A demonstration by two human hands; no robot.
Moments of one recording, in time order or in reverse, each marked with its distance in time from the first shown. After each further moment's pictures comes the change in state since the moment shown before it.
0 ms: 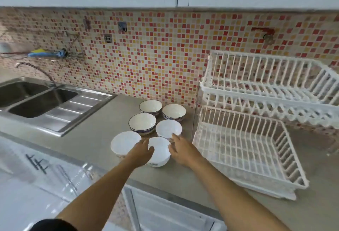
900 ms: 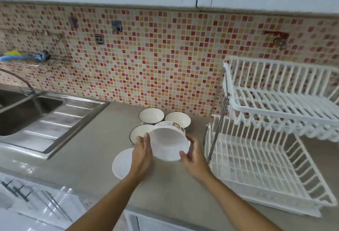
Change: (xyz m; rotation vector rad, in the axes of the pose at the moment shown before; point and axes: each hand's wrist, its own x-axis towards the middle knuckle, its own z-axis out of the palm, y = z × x) left_hand 0.029 -0.007 -0.059 -0.813 0.282 -0.093; right_hand 0.050 -0.020 0.021 0.702 0.332 0.045
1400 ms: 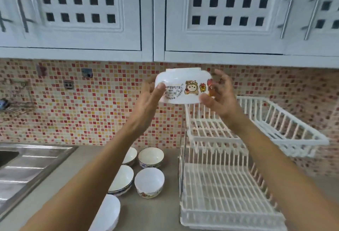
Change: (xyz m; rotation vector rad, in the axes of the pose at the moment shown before) left_hand -0.015 0.255 0.003 -0.207 -0.464 0.753; right_hand -0.006 -0.231 -0.191 0.103 0.134 -0.464
